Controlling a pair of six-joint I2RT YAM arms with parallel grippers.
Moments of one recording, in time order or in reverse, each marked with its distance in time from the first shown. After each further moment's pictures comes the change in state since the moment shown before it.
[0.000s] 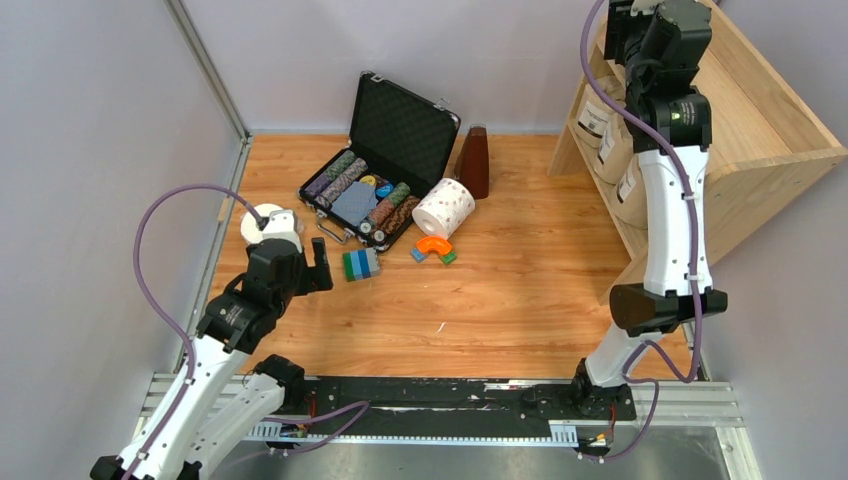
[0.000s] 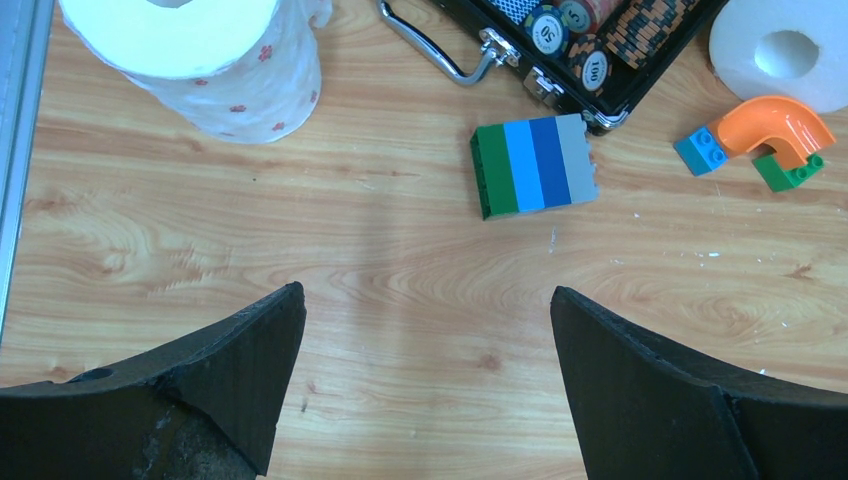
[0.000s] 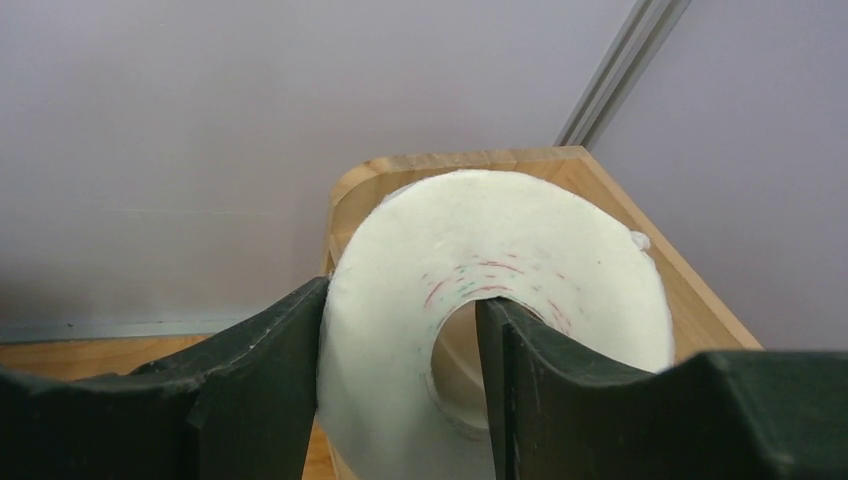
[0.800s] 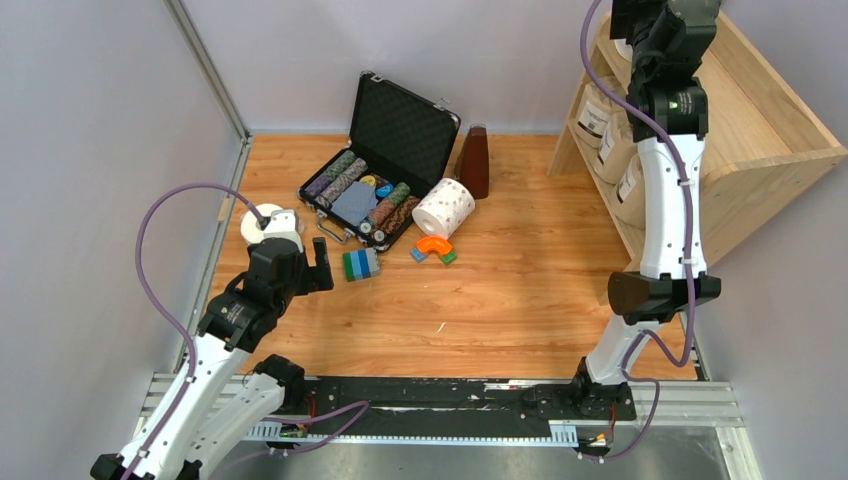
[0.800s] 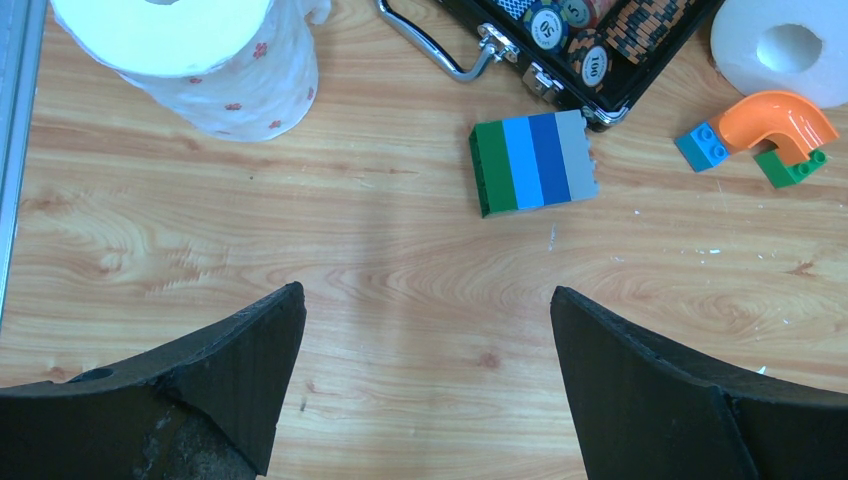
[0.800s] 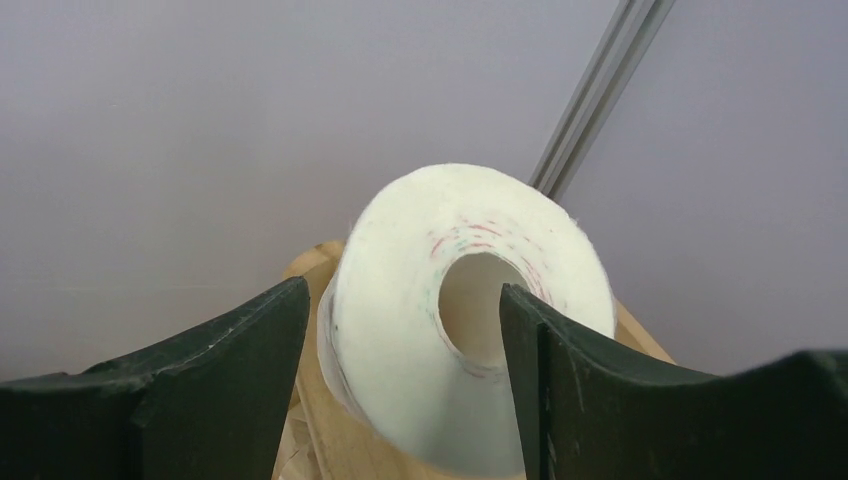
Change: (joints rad) left arm 0.000 0.014 0.000 0.002 0.008 0.001; right arm -0.056 0.085 0.046 0.168 -0.027 -0.047
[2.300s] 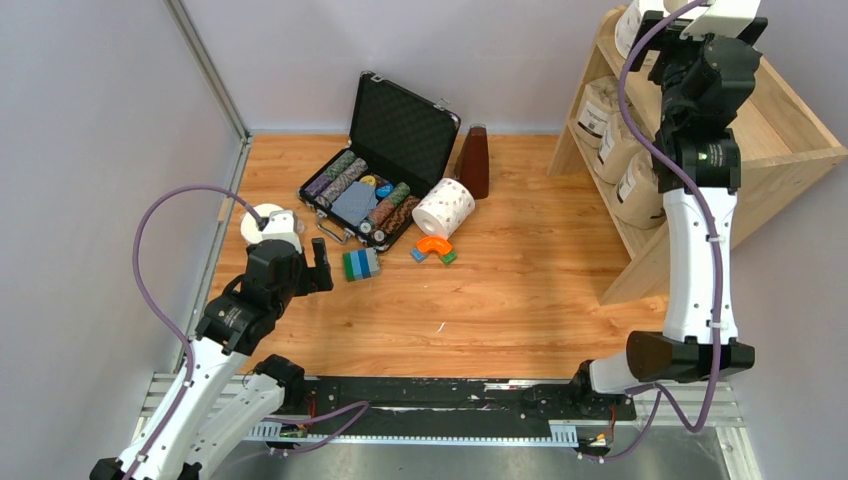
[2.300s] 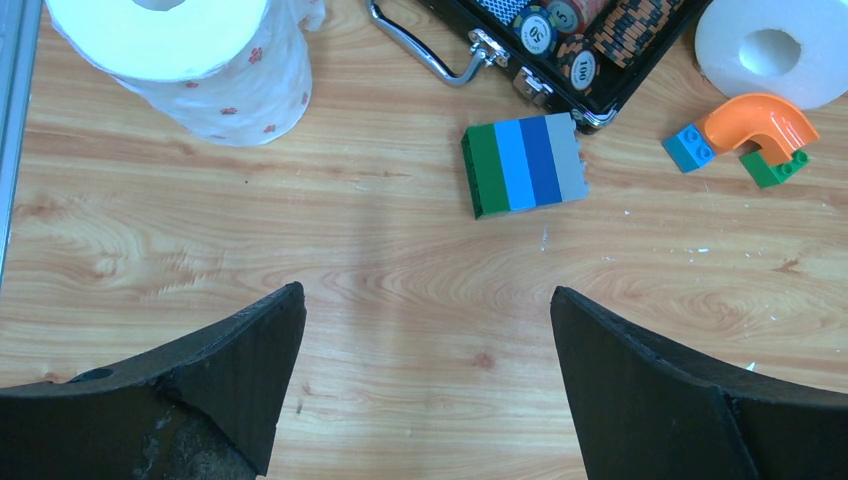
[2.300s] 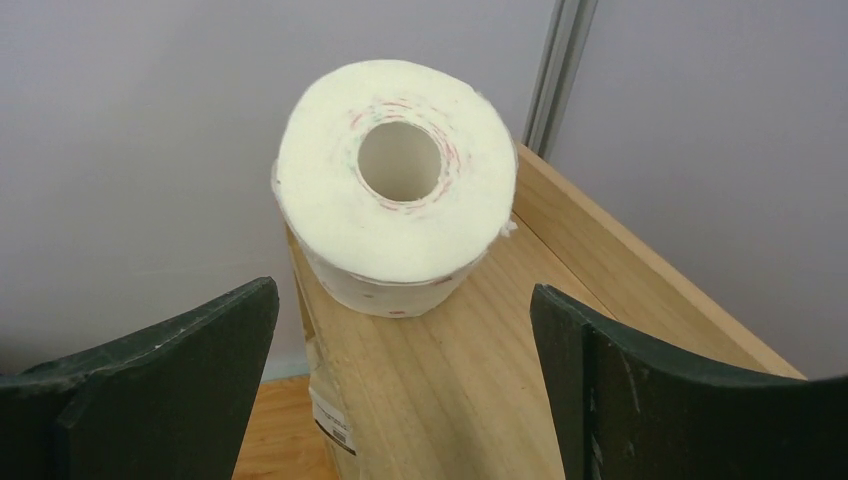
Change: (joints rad) left arm 0.000 -0.021 0.000 0.000 0.012 0.002; right arm -0.063 -0.368 -0.455 0.114 -0.074 0.181
